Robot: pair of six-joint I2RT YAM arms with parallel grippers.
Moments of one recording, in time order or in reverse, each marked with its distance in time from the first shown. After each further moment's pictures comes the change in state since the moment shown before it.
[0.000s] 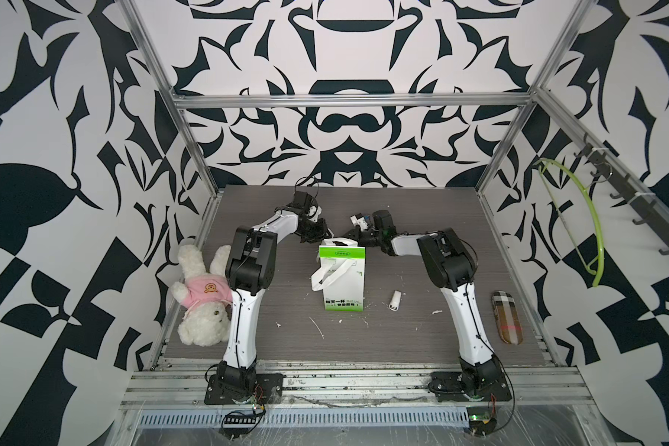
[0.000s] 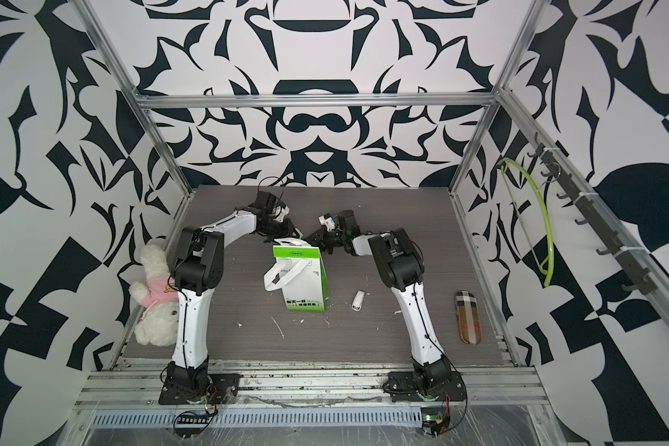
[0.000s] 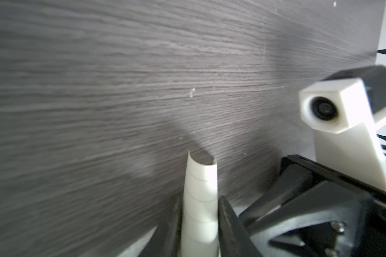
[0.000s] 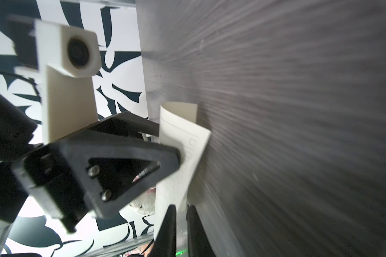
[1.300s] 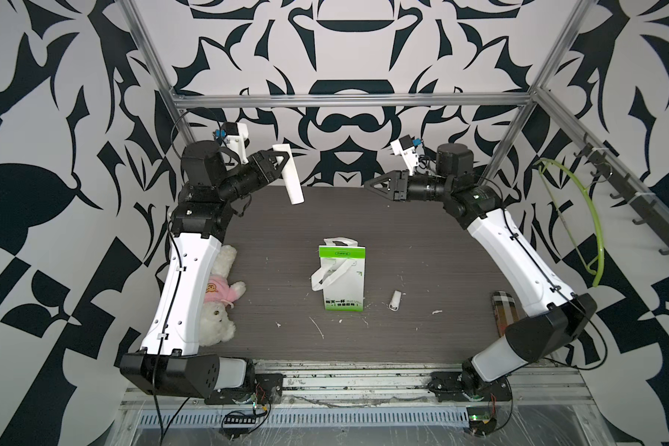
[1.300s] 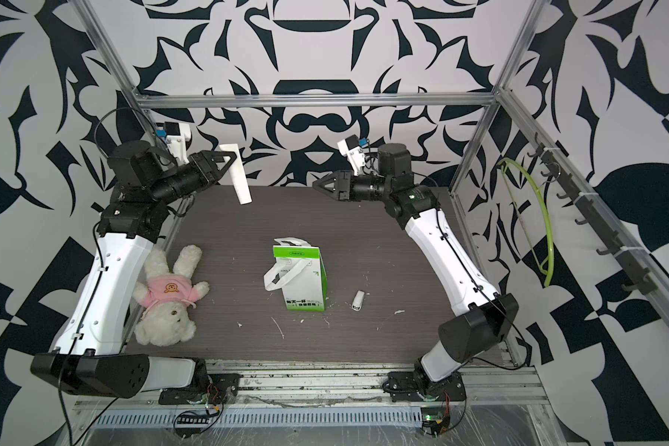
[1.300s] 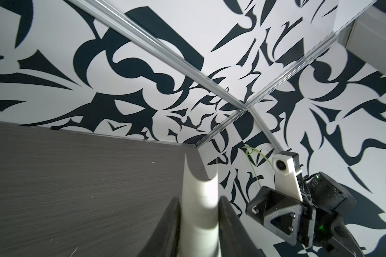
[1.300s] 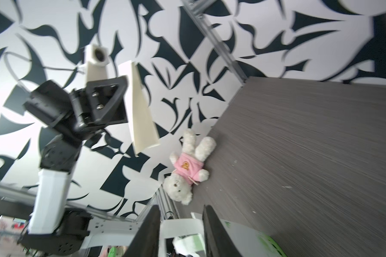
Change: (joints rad) left arm 0.180 -0.910 -0.038 0.170 0.145 -0.354; right arm 0.024 -0.806 0.332 -0.829 0.072 -0.496
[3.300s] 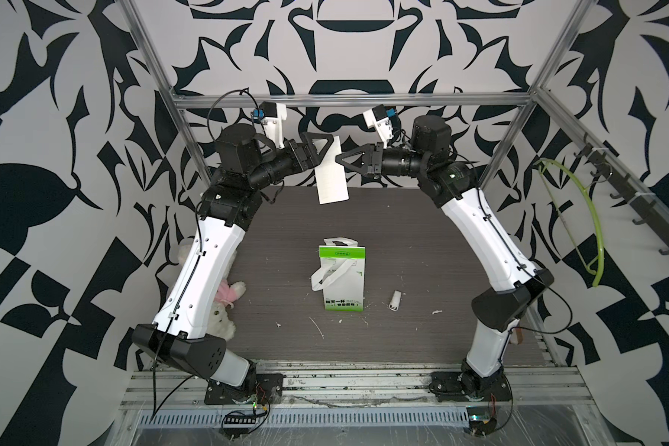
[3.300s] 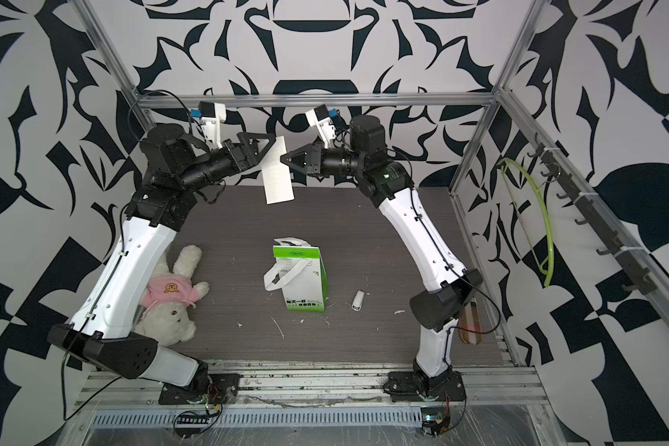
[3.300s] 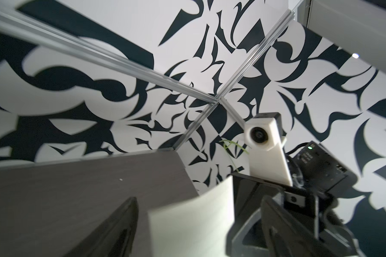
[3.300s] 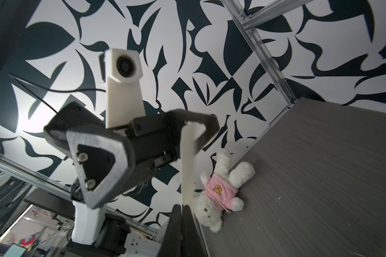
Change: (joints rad) left arm -0.196 0.119 0.196 0.005 -0.101 0.098; right arm 0.094 0.218 0.386 -0.031 0.019 0.105
